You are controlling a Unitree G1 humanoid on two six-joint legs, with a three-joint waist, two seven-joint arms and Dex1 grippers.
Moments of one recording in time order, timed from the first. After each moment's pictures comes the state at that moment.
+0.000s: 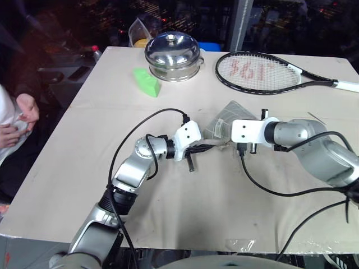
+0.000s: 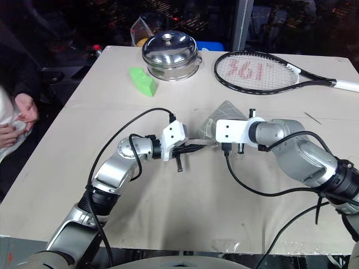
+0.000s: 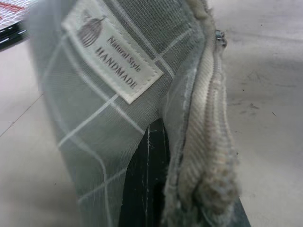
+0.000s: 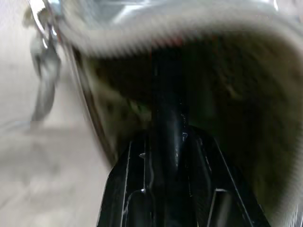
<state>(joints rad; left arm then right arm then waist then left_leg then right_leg) -0.47 0.42 -0.29 -0.07 -0.15 0.32 -0.93 -0.75 -0.89 0.66 -0.34 -0.15 0.59 0.77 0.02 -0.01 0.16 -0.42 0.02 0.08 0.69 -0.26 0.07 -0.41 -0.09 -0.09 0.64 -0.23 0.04</state>
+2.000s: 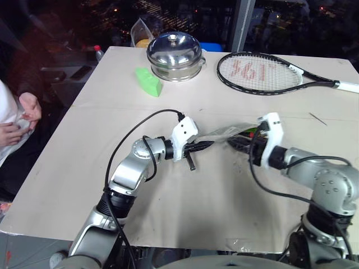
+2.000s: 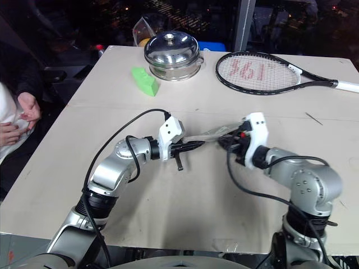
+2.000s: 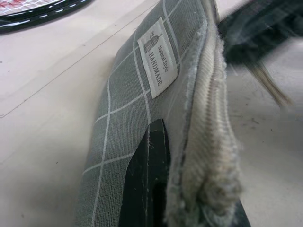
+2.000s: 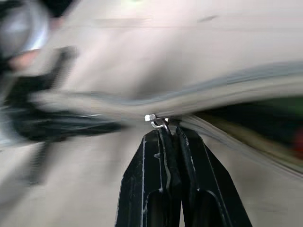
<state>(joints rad) -0.44 0.43 -0.25 -0.14 -0.22 0.47 -0.85 -0.40 -0.28 -0.35 -0.57 0.65 1.49 0.29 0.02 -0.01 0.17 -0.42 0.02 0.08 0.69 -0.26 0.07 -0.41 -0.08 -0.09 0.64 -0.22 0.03</state>
